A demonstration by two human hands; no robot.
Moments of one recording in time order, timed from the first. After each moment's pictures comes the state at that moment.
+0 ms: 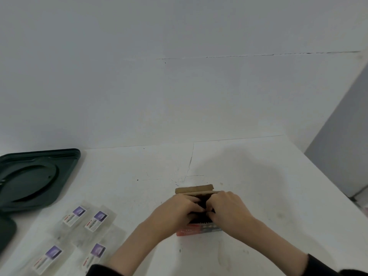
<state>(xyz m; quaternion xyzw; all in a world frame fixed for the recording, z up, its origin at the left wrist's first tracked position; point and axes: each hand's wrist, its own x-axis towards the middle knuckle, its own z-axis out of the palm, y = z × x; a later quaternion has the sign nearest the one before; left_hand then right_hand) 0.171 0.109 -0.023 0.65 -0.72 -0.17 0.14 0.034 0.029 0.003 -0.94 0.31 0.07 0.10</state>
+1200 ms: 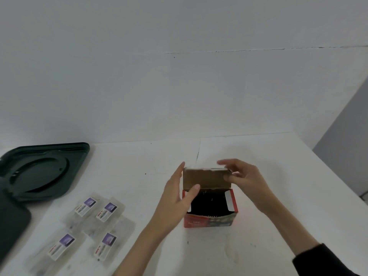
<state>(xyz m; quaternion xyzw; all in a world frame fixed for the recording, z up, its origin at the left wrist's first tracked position) 0.165 0.133 -0.022 0.71 -0.43 -0.27 0.48 0.019 -0.015 -0.010 -0.75 0.30 -0.28 0.52</state>
